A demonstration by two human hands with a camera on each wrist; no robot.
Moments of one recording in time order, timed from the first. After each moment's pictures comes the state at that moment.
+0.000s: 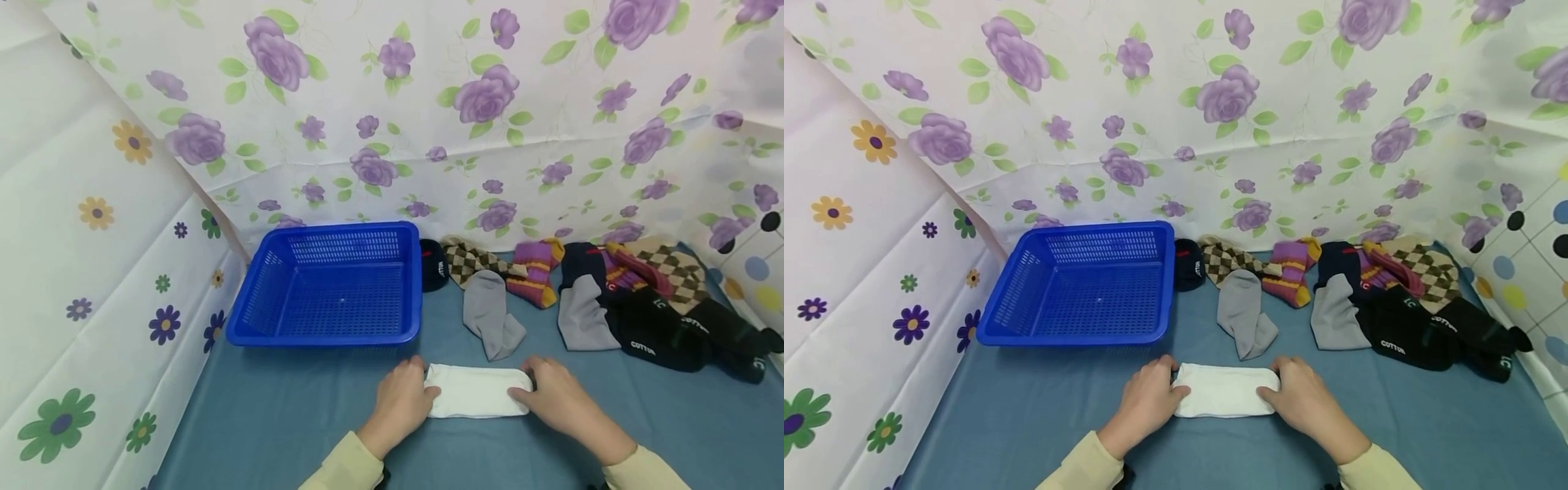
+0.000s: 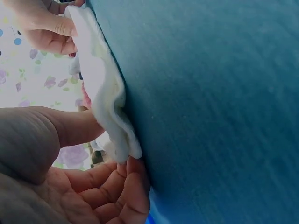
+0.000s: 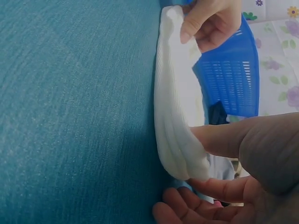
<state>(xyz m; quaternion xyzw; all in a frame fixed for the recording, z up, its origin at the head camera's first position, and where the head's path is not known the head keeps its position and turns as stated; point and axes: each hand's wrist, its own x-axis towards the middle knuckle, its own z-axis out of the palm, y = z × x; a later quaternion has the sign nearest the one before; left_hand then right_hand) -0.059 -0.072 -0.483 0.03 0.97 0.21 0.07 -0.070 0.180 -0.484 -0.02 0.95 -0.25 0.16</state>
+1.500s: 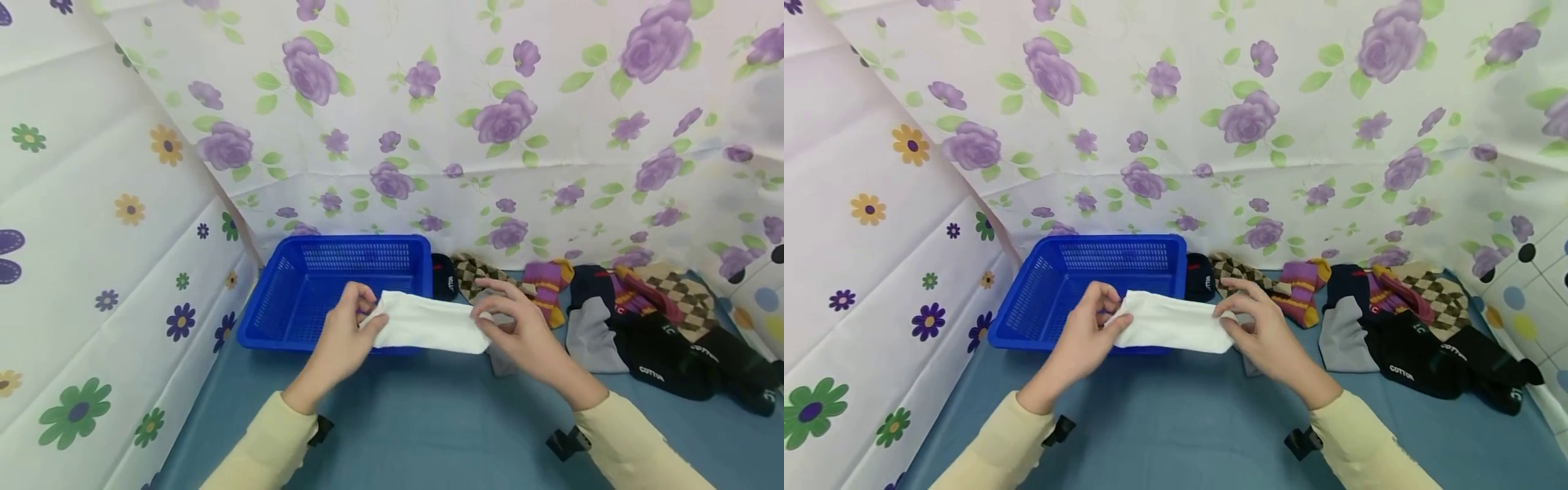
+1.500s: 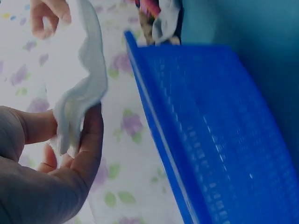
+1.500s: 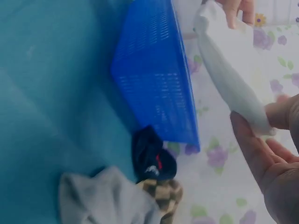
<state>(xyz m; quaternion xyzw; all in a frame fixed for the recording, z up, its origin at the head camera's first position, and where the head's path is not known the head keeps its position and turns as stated) -0.098 -0.165 -0.369 0.07 0.89 0.45 -0.06 -0.128 0.129 -0.396 -0.26 0.83 -0.49 -0.04</state>
